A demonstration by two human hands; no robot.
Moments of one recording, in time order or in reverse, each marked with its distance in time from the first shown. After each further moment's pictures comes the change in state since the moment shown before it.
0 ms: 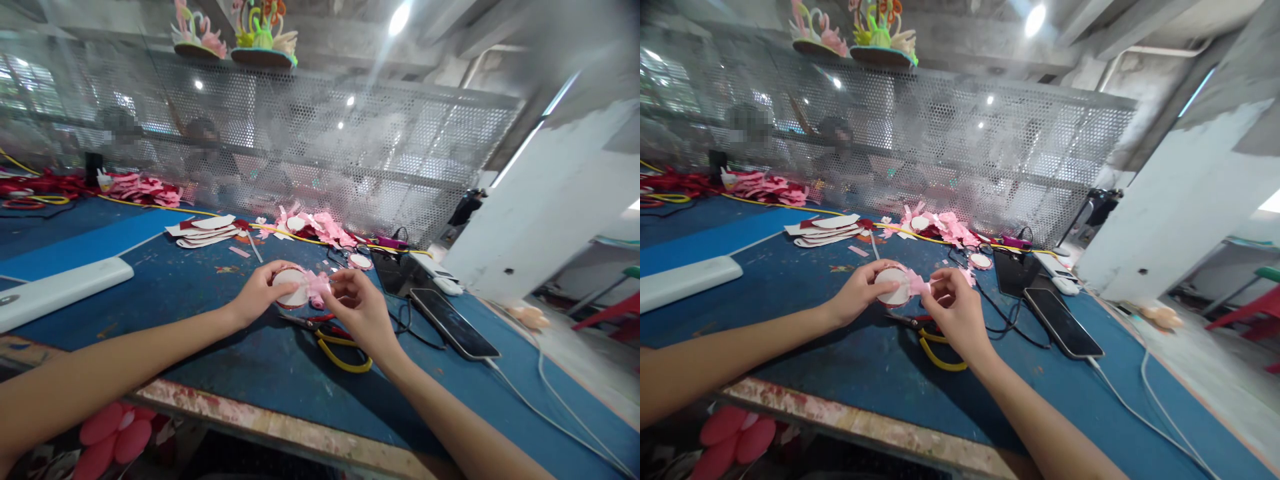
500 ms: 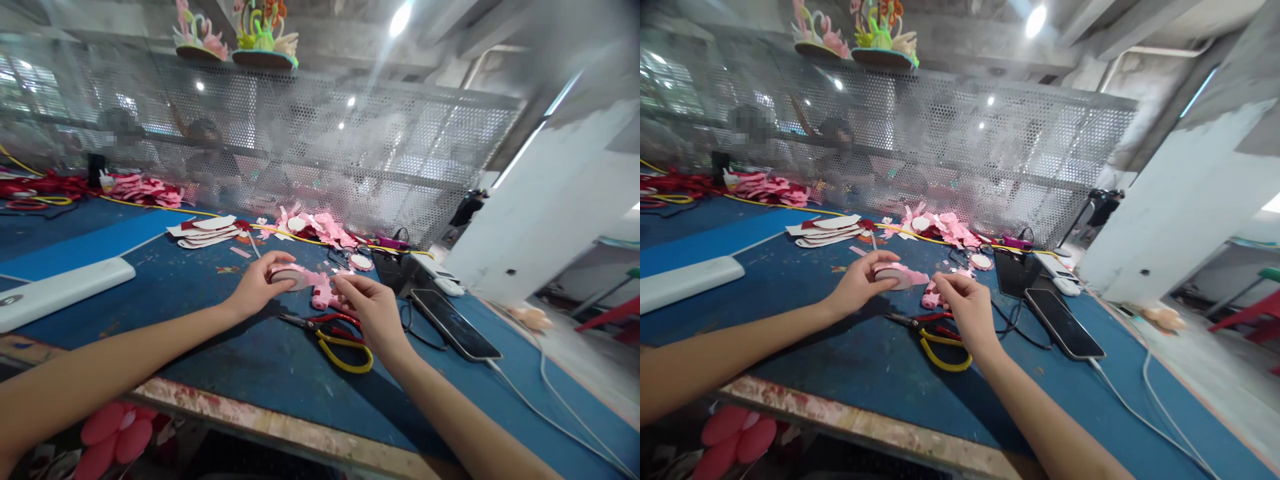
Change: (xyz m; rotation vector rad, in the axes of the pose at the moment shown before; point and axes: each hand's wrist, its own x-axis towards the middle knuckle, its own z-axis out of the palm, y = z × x) left_hand 0.006 -0.004 -0.011 0.215 0.030 0.157; right_hand 0.007 -0.003 -0.006 0.289 0.119 0.299
